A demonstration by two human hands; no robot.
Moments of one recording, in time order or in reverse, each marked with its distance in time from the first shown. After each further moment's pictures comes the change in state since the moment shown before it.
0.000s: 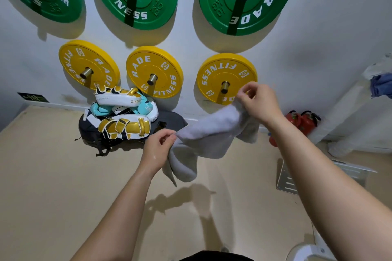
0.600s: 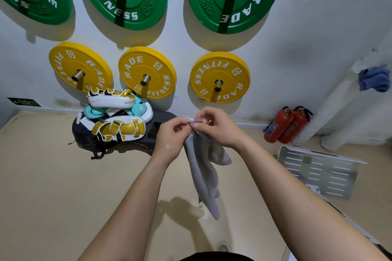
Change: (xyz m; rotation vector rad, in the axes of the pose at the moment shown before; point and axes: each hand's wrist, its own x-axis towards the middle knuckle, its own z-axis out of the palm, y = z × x) left_hand -0.002 0.058 0.038 -0.240 -0.072 0.108; right_hand -0.062 -0.027 0.047 0.400 -0.452 -0.095
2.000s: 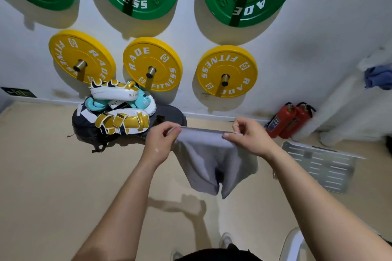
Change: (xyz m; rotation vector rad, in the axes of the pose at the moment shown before) left_hand -0.010 -0.049 -0.094 0.187 0.007 -0.063; right_hand -0.026 0.022 0.023 -0.152 0.081 0.133
